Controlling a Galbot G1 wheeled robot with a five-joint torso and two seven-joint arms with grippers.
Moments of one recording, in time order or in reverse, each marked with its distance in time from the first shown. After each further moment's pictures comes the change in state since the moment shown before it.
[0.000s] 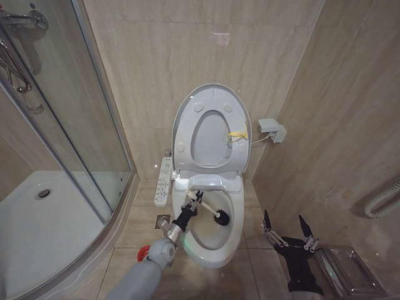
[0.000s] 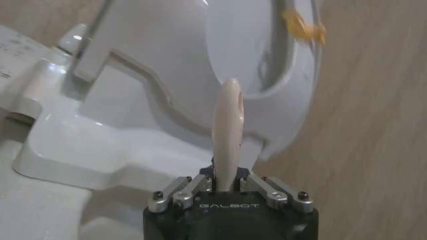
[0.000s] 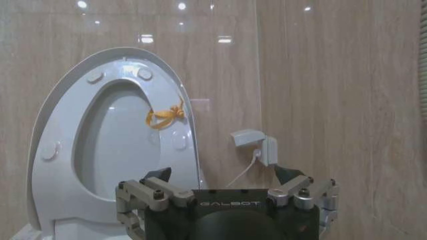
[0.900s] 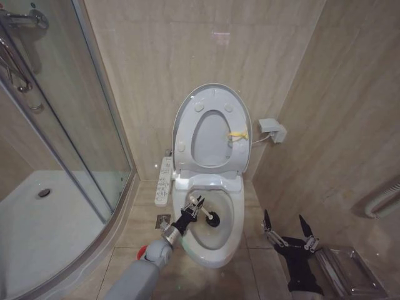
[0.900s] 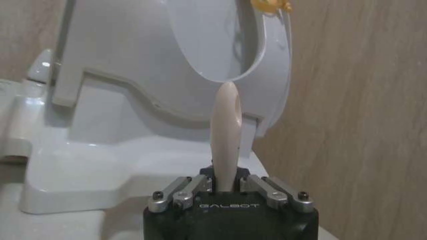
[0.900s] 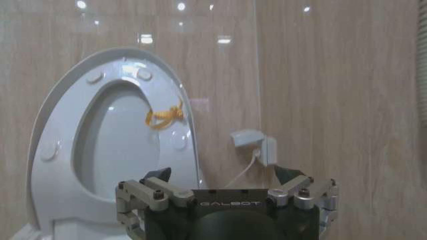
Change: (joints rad) left arm 0.000 0.017 -0.039 0.009 0.243 -0.056 -0.013; right arm 0.000 0.000 0.000 0.000 0.000 0.000 0.000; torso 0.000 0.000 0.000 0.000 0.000
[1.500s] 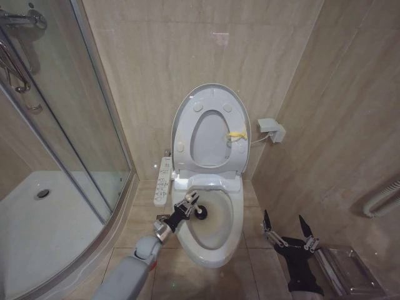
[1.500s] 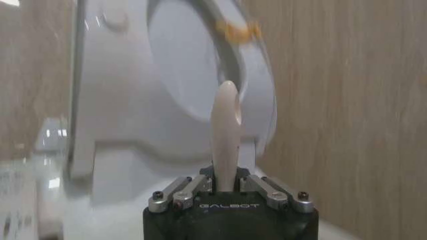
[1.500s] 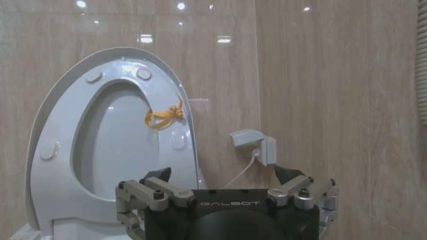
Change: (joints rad) left arm 0.045 0.088 -0.090 -0.148 0.141 -0.049 0.022; right arm 0.000 0.000 0.000 0.000 0.000 0.000 0.000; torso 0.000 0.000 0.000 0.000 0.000
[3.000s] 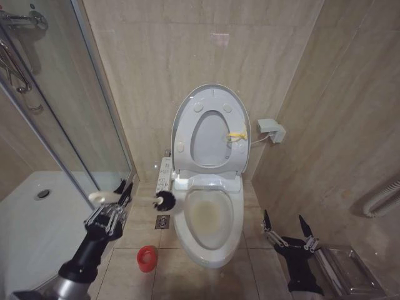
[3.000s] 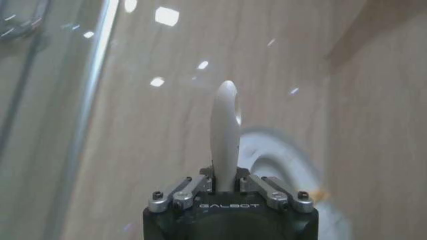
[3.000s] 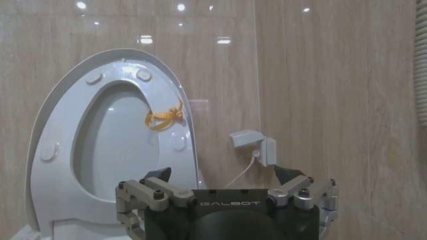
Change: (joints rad) left arm 1.009 0.150 -0.694 -1.138 -0.135 0.132 -0.297; right arm 0.000 0.000 0.000 0.000 0.000 0.000 0.000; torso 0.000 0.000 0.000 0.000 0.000
